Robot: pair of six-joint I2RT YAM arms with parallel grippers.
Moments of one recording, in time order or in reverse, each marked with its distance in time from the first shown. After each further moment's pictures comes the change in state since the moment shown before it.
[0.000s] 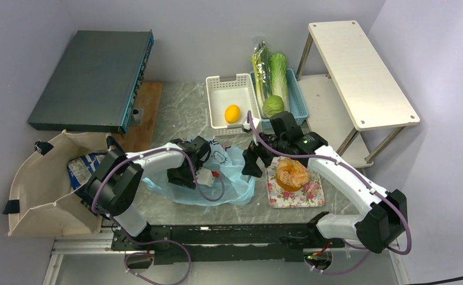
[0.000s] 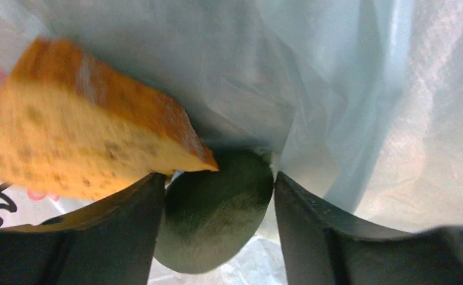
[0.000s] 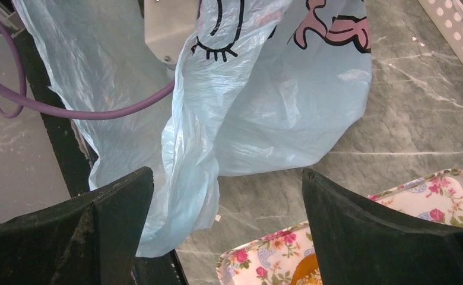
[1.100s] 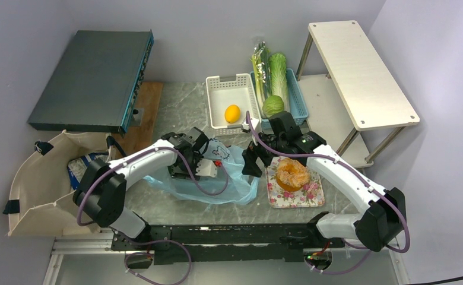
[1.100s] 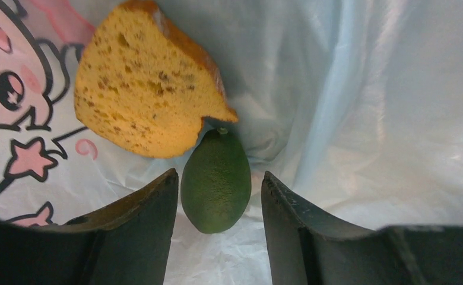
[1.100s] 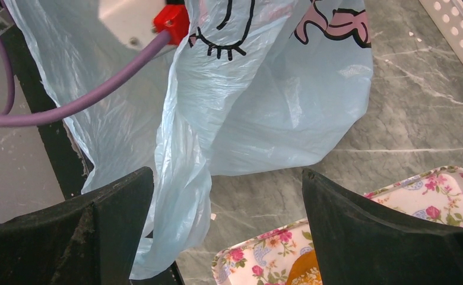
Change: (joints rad) left arm -0.002 -0.122 0.087 -0.088 0.122 -0.098; right arm 0.000 0.015 0.000 -0.001 0.015 -0.012
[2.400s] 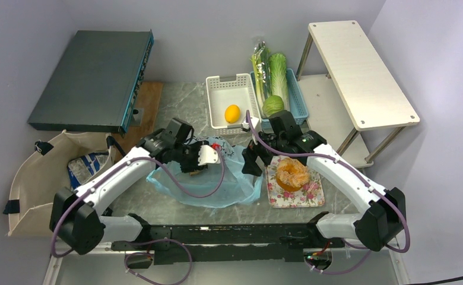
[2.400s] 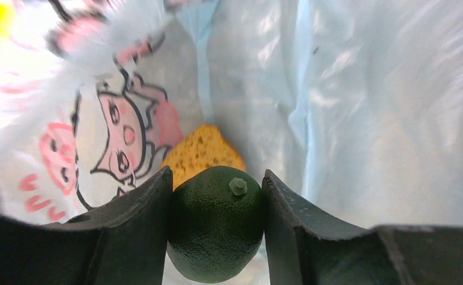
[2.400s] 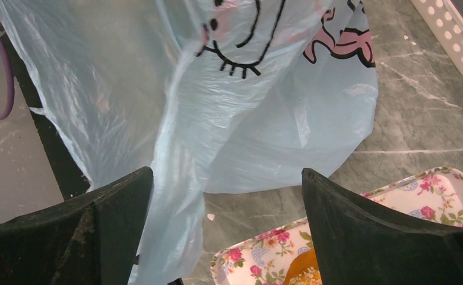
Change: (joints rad) left arm 0.077 -0.214 -0.017 0.192 0.452 -0.079; right arm 0.000 0.003 0.013 -0.007 0.004 -0.003
